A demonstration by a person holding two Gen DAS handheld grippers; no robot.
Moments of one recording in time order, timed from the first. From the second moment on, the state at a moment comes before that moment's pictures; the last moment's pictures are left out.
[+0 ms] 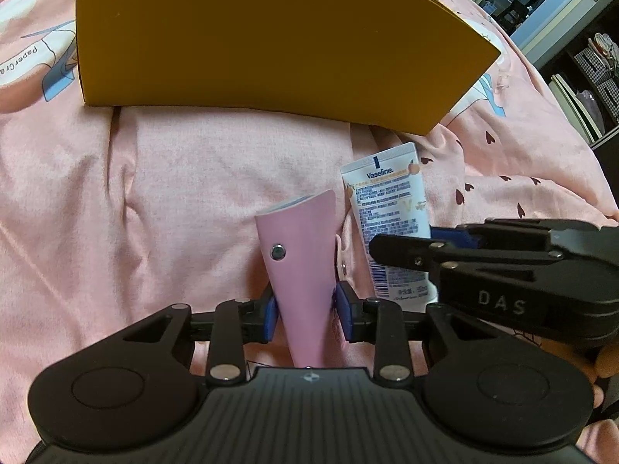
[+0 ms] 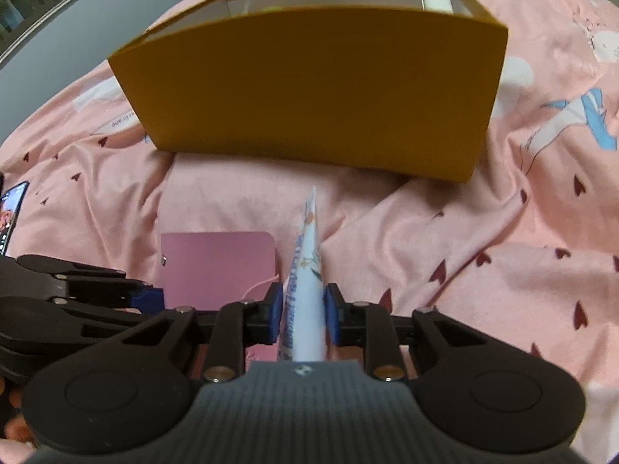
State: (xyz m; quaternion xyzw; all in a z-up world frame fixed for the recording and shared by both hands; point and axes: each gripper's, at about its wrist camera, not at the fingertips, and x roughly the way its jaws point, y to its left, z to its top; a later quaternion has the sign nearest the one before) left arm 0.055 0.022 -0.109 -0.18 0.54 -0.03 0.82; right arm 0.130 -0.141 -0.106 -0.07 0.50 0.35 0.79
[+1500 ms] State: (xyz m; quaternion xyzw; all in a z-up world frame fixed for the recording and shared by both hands) left arm 0.062 0.061 -0.002 -0.21 0.42 -0.06 0.88; right arm 0.134 -0.154 -0.001 -0.02 0.40 0.41 0.82
